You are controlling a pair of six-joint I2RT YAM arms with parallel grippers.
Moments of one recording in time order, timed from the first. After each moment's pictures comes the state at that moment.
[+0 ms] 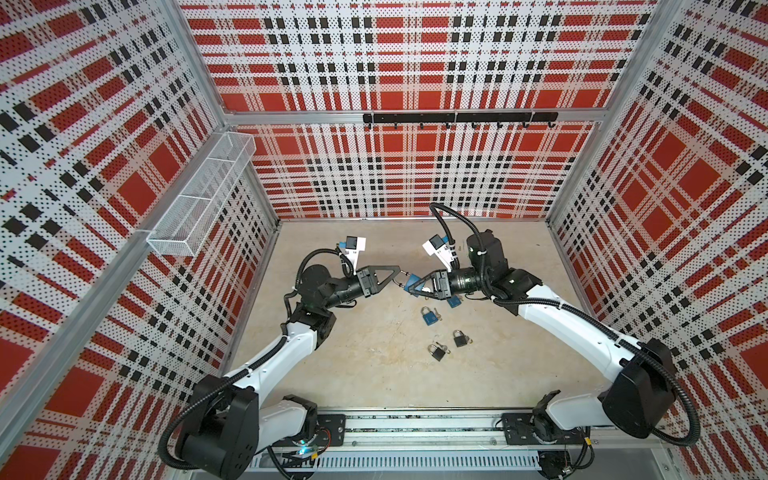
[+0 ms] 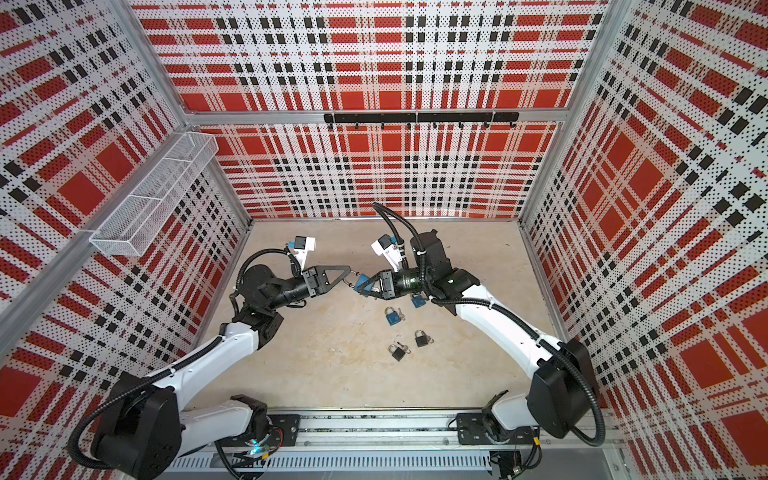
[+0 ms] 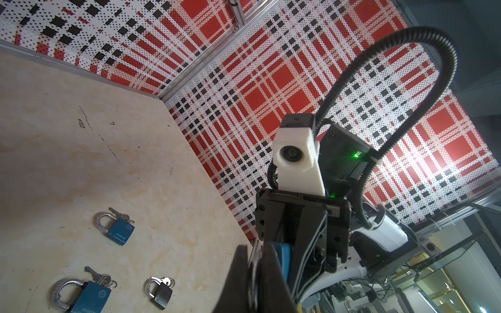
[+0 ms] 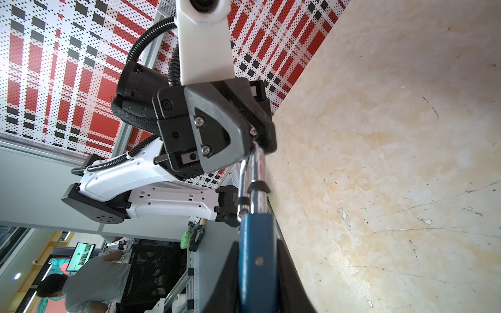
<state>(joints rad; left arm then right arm) -0.33 1.21 0.65 0.69 0.85 -1.00 0.62 1.41 1.18 -0.22 -0.89 0.58</state>
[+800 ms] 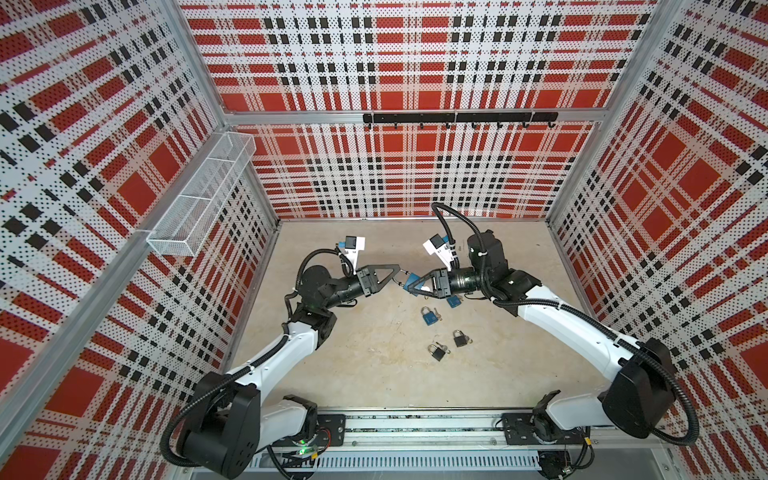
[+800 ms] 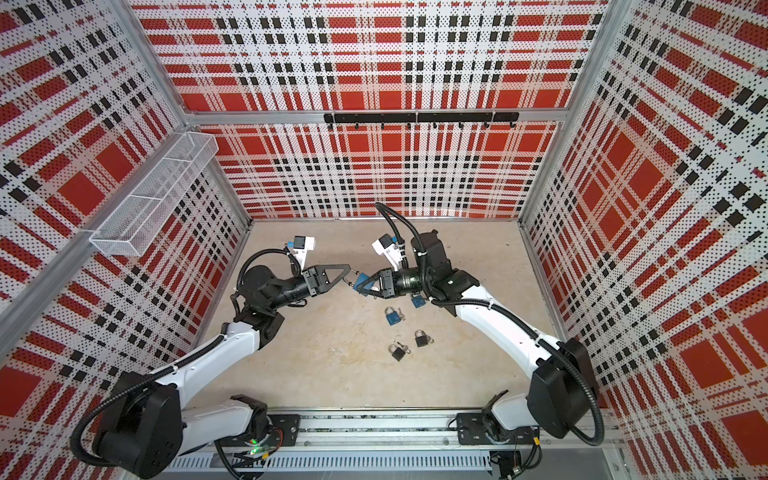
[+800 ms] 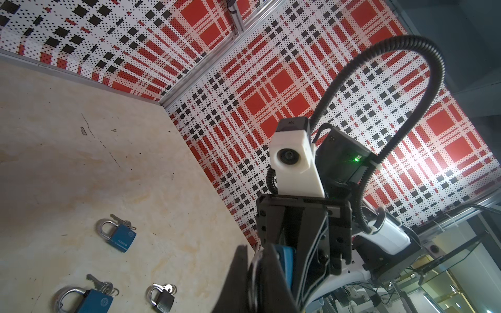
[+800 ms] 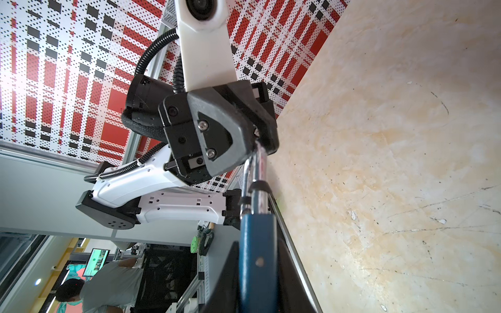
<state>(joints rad) -0.33 1.22 0.64 0.73 0.84 -1.01 0.62 1.41 1.16 -0.17 -0.90 0.65</state>
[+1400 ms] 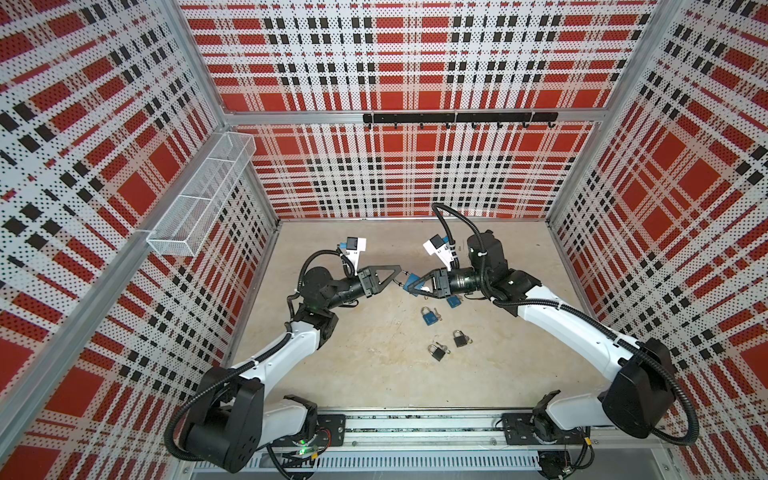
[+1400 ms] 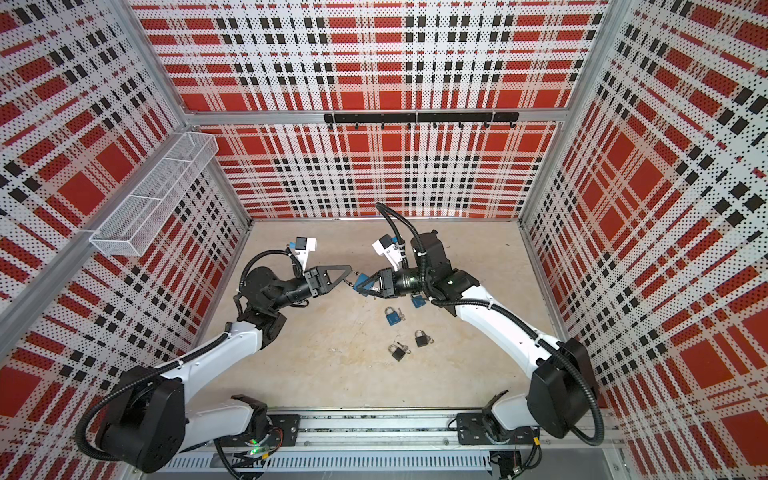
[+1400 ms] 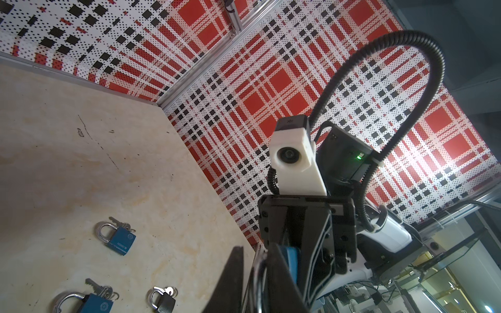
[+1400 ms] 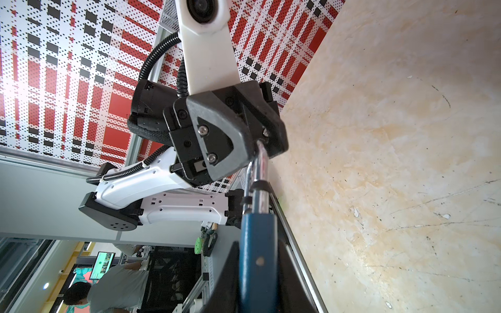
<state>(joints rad) -0.33 1.25 0.62 0.80 0.84 -1.02 0.62 1.41 1.16 -0.18 -0.90 0.67</state>
